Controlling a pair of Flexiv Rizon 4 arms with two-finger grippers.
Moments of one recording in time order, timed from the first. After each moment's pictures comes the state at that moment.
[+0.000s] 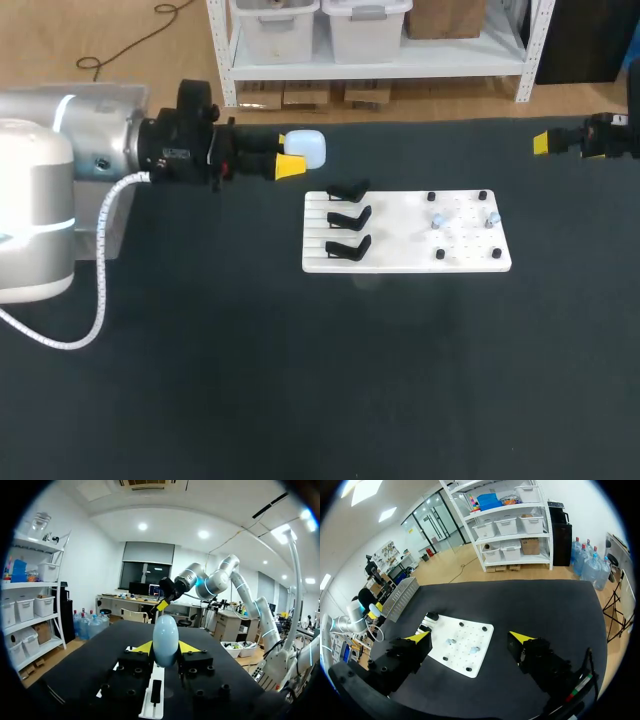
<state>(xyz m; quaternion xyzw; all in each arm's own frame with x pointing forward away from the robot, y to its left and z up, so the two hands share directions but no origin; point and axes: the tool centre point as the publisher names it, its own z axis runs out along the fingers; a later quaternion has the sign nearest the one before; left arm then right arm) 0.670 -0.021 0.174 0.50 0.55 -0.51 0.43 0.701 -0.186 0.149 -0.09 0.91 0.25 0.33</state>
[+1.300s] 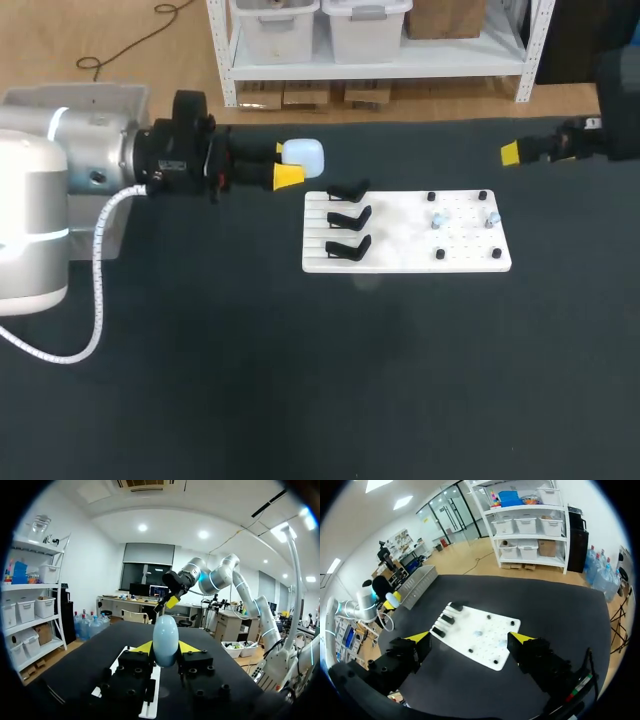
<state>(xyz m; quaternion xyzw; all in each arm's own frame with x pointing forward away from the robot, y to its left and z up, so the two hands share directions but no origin) 0.653 -0.021 0.173 0.50 0.55 -0.51 0.44 0.660 -0.126 0.175 -0.16 0.90 0.27 0.31</state>
